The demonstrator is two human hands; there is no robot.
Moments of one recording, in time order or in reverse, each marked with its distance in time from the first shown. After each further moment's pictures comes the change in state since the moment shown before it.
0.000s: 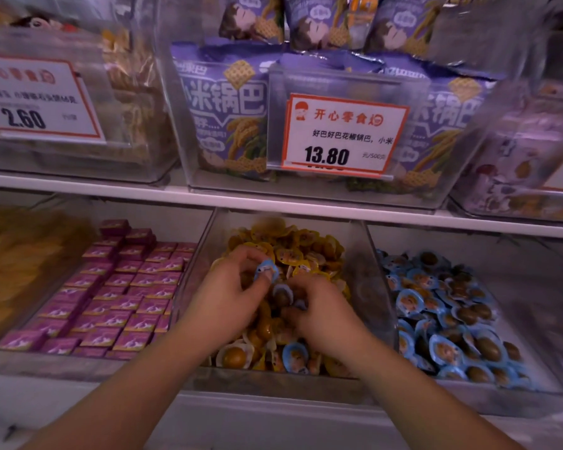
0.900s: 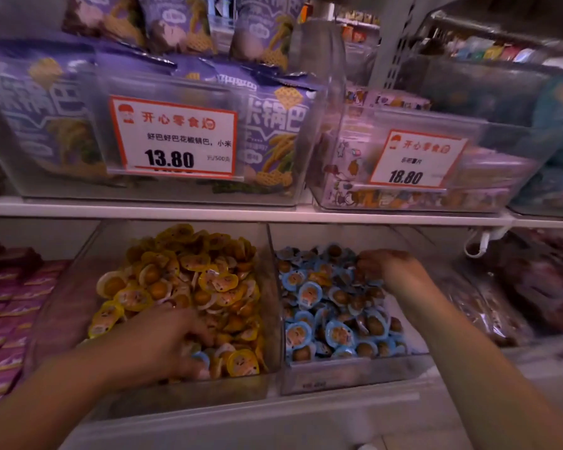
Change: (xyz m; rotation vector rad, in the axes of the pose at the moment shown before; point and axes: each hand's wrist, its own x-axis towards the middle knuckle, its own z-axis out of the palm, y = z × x) left_hand 0.001 0.012 0.027 0.725 -0.788 0.248; right_hand -0.056 0.103 -0.190 0.320 0.474 0.486
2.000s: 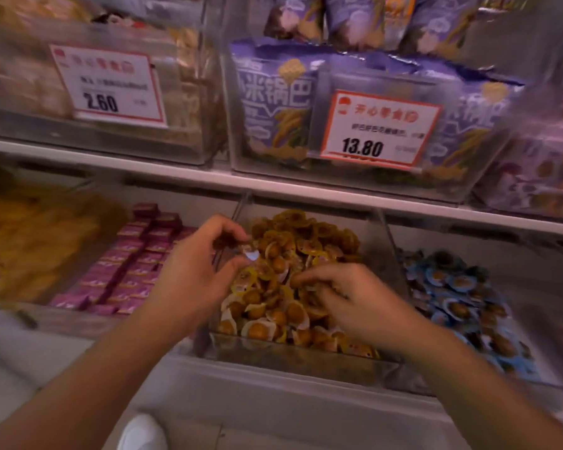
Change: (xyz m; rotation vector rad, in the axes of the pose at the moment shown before) left_hand -0.090 -0.035 -0.028 -0.512 0.945 -0.189; right_hand -0.101 -0.060 0.164 -0.455 -0.668 -0.725
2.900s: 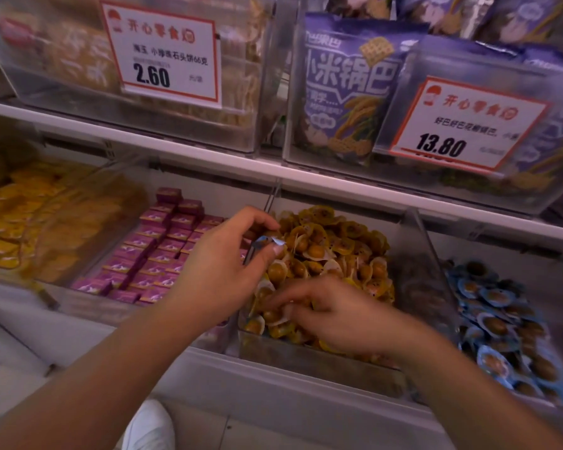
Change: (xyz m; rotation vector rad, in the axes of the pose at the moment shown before) left_hand 0.000 -0.011 -0.007 -0.024 0.019 0.041; right_hand 0.037 -0.024 0.041 0.037 -0.322 -0.076
